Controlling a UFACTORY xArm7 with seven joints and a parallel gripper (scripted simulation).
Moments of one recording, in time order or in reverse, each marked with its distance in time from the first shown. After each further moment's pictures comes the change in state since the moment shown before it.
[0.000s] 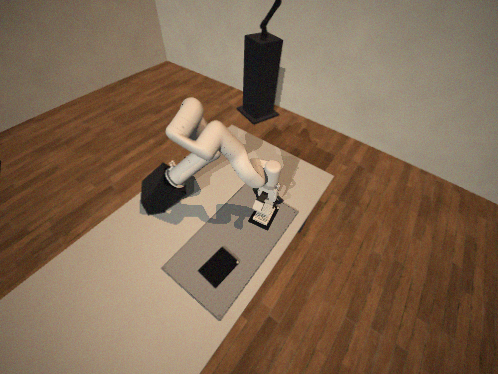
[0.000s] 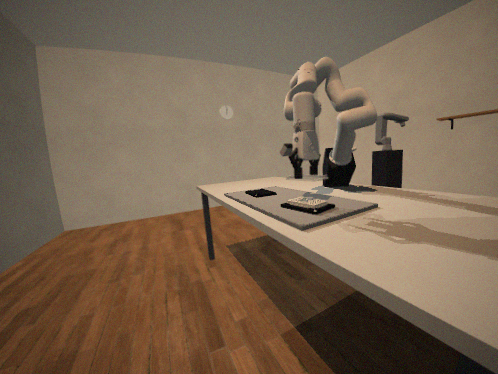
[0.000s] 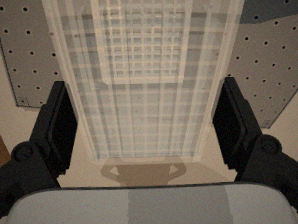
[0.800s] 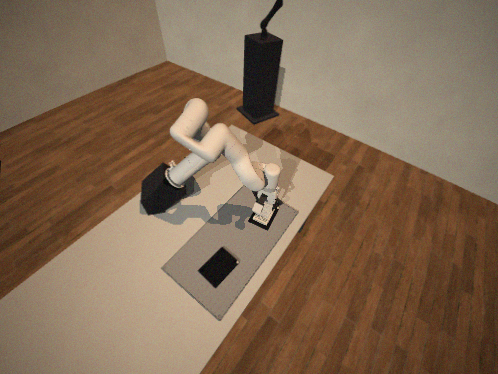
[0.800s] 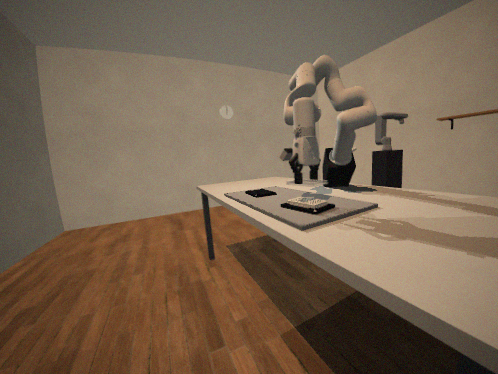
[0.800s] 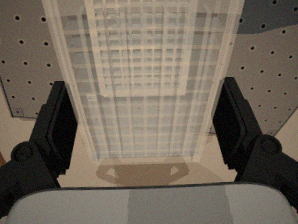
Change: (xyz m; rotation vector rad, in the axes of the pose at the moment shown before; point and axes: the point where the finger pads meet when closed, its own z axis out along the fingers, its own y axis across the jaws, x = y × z) arm 0.001 0.000 0.019 -0.001 0.000 0.000
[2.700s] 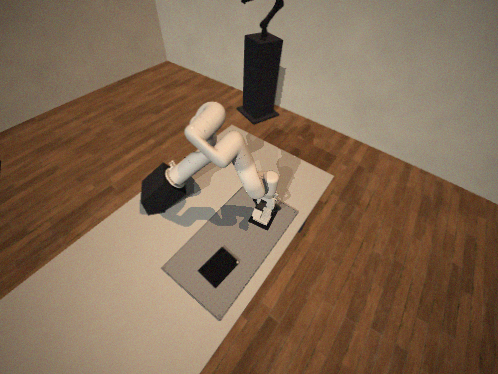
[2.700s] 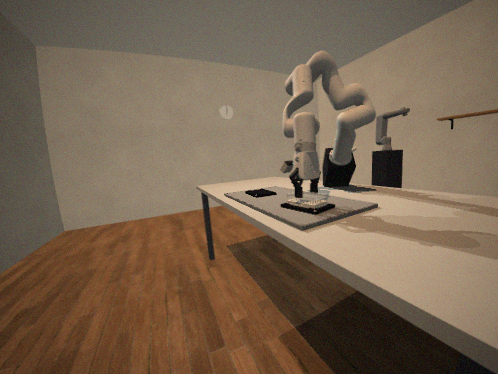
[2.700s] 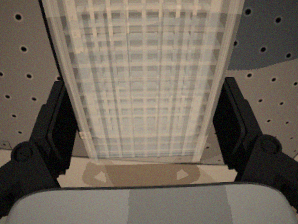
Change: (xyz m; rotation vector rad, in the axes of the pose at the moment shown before) arm 0.000 0.000 0.050 0.001 0.000 0.000
